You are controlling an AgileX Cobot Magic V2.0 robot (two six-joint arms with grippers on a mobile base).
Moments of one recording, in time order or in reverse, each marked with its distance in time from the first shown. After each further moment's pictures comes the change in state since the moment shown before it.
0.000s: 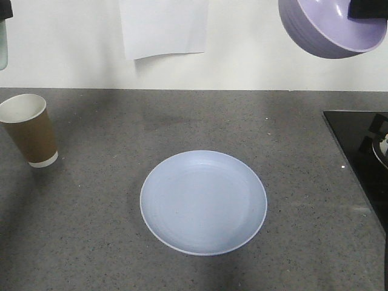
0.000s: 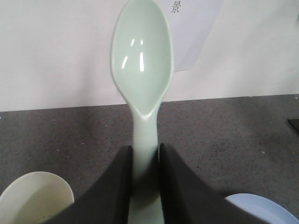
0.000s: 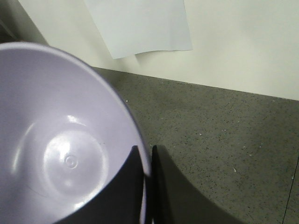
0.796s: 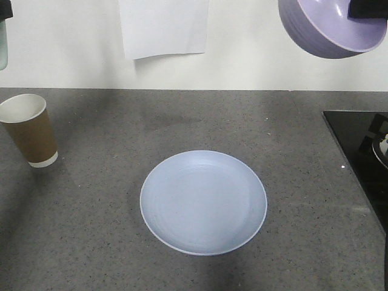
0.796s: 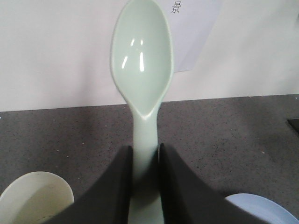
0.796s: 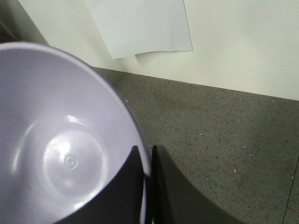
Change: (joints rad) left arm 0.000 0.000 0.000 0.000 0.000 0.000; right arm 0.000 0.000 0.000 0.000 0.000 0.000
